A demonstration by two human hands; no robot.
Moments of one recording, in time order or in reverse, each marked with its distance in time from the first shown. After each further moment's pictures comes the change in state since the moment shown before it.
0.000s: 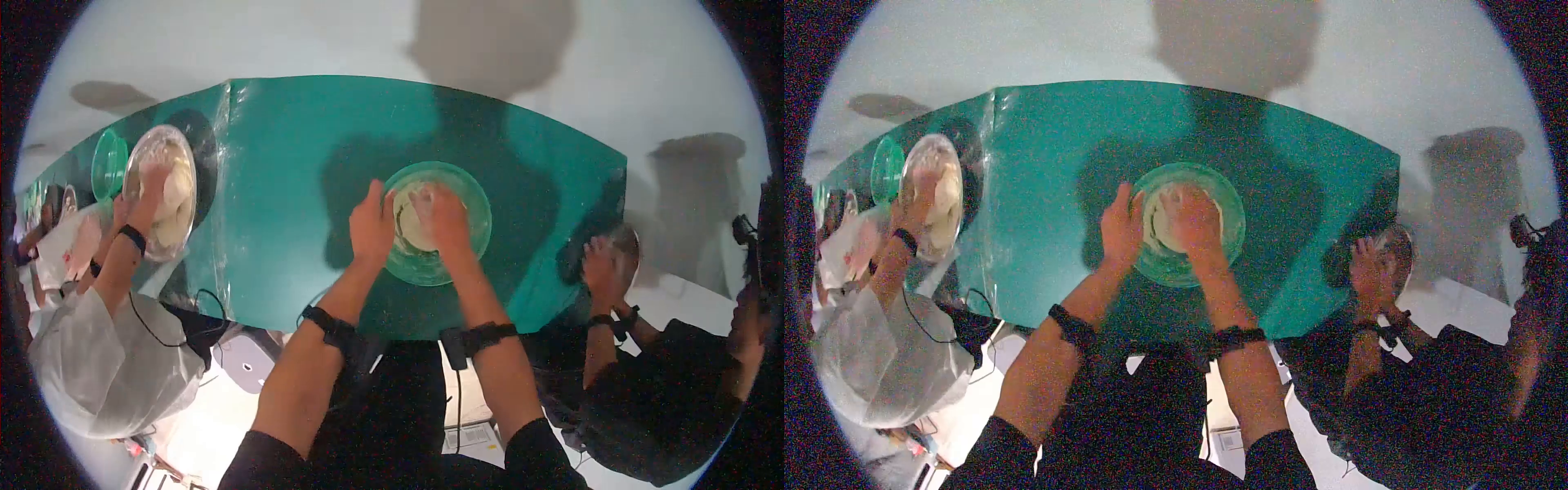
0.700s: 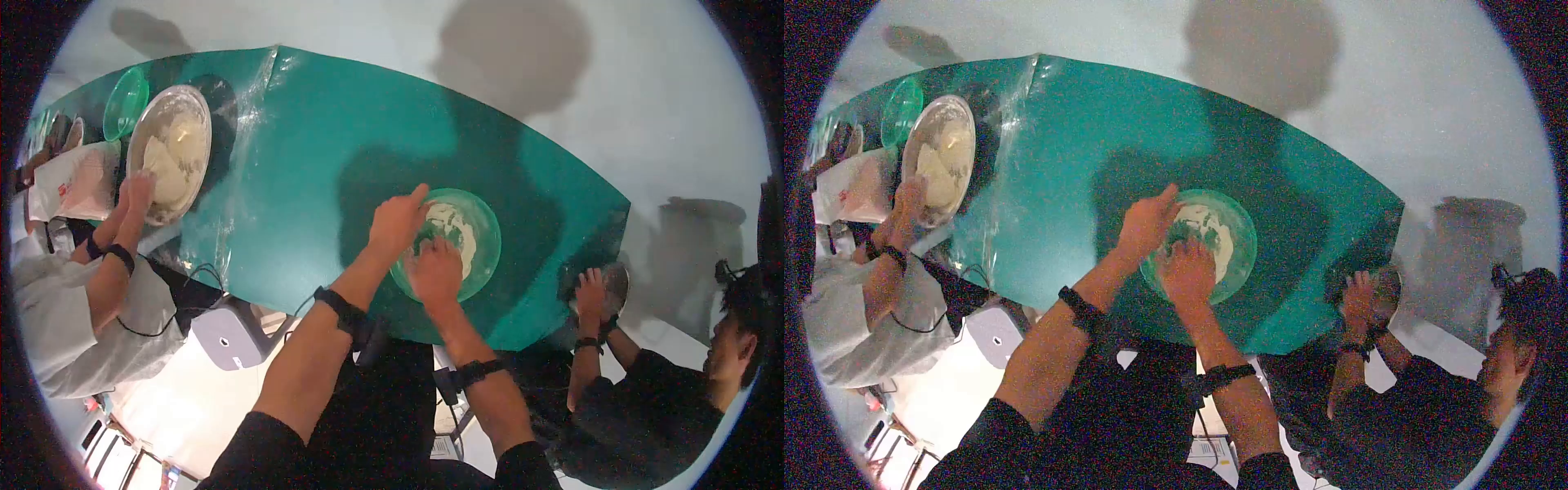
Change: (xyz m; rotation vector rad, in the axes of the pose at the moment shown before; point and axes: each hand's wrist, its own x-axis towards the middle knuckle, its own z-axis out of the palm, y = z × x) left_hand 0.000 -0.023 -0.006 0.160 -0.218 0.187; right_hand -0.104 -0.036 0.024 -0.325 -0.083 -0.148
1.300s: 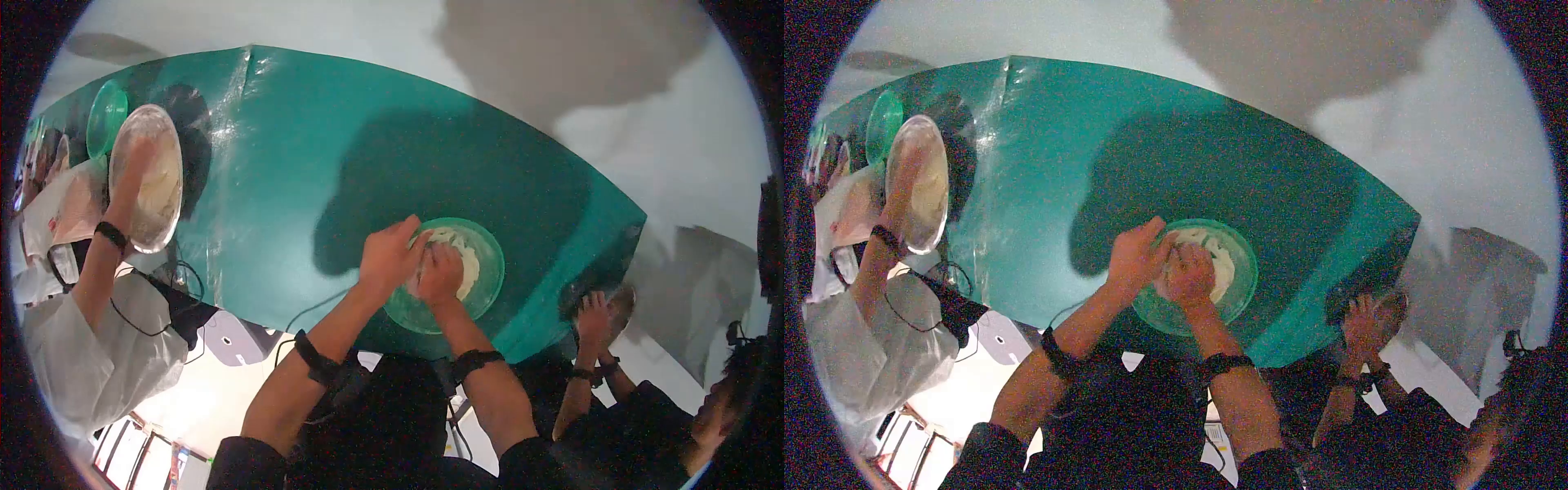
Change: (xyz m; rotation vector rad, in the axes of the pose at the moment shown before) left_hand 0.005 0.003 0.000 -0.132 0.039 -0.066; right_hand 0.038 0.044 0.043 0.175 0.145 -0.217
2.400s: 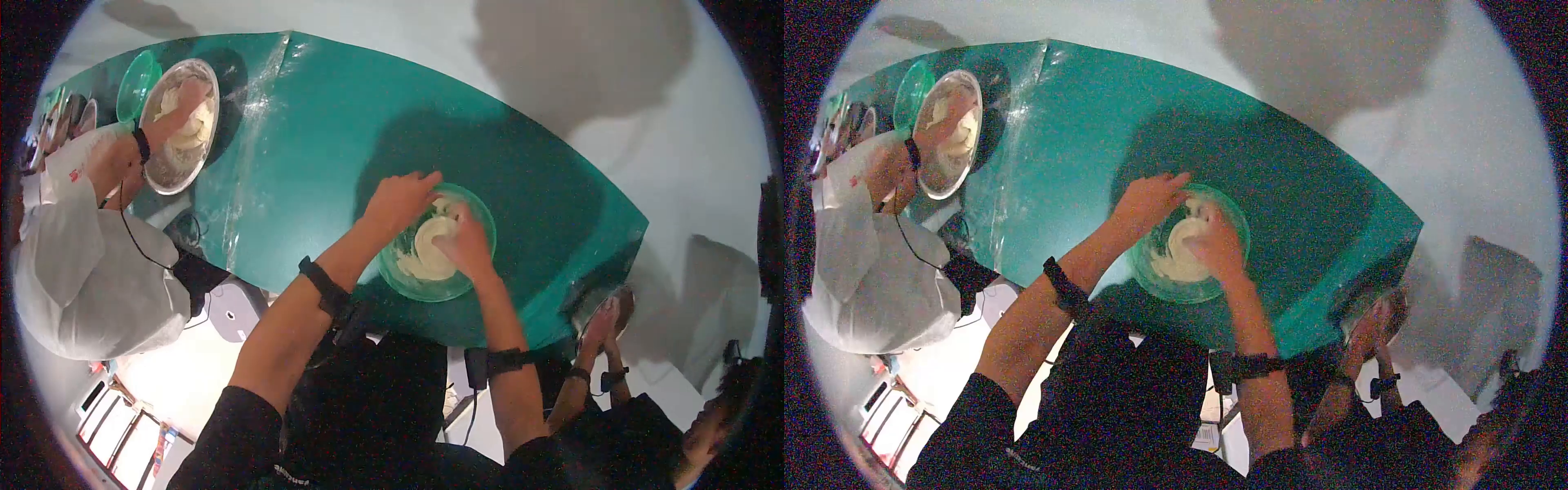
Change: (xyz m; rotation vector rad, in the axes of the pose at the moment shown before) left_hand 0.042 0.001 -0.031 0.330 -0.186 0.227; right_hand 0.056 0.013 -0.083 0.500 -0.517 0.484
